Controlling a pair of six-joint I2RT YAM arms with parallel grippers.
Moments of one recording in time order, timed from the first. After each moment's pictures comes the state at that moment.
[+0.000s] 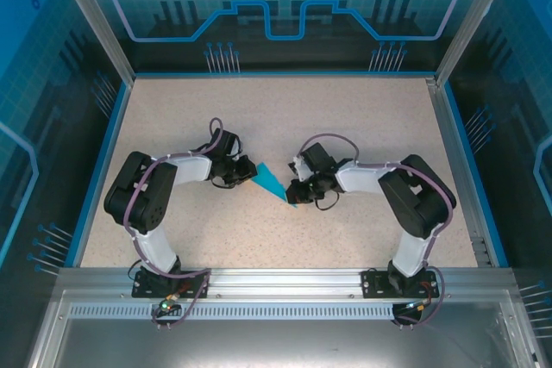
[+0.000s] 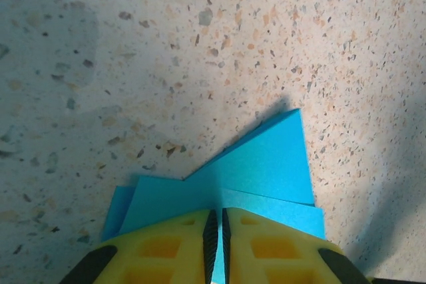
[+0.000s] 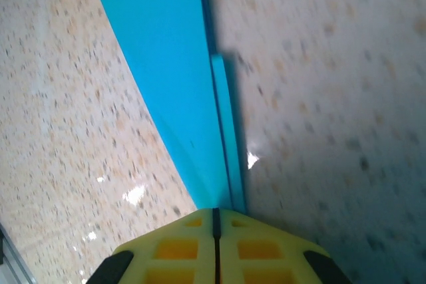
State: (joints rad) left arm -0.31 1.79 0.87 -0.14 0.38 -0.74; right arm 0.62 1.78 0.87 -0.23 -0.47 0.45
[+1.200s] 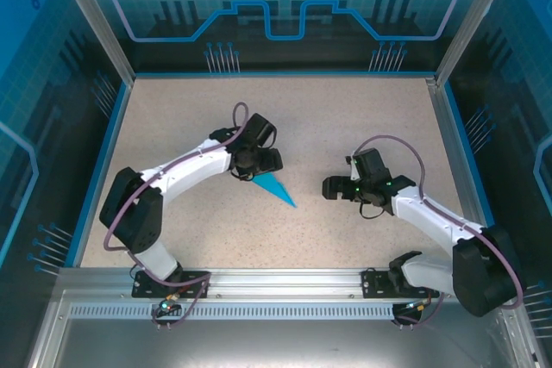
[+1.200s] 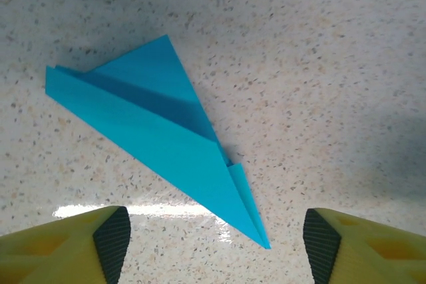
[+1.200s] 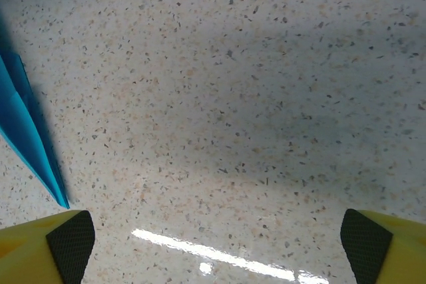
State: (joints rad) left arm -0.61 1.68 1.26 -0.75 -0.01 -0.89; right arm 0.40 1.19 0.61 -0.41 -0.11 0.44
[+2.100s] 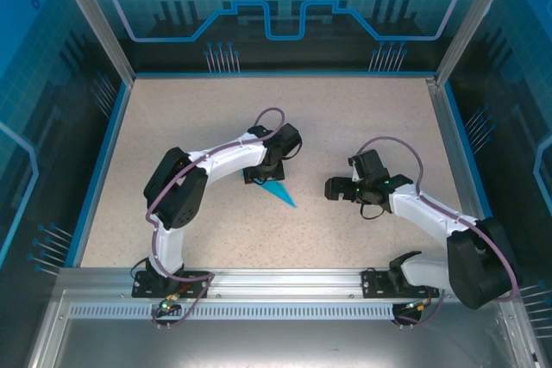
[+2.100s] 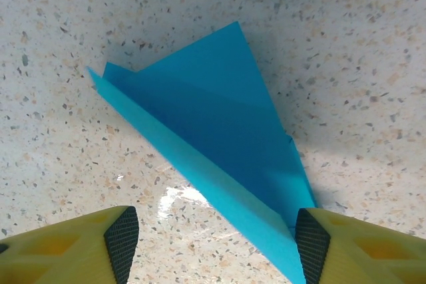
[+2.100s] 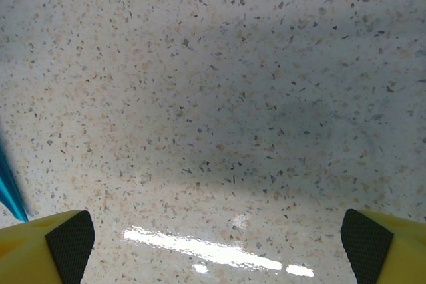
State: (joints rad) left arm -0.70 1.97 1.47 -1.00 -0.23 -0.94; right arm 0.38 1.24 0.60 -0.42 -0.07 0.46
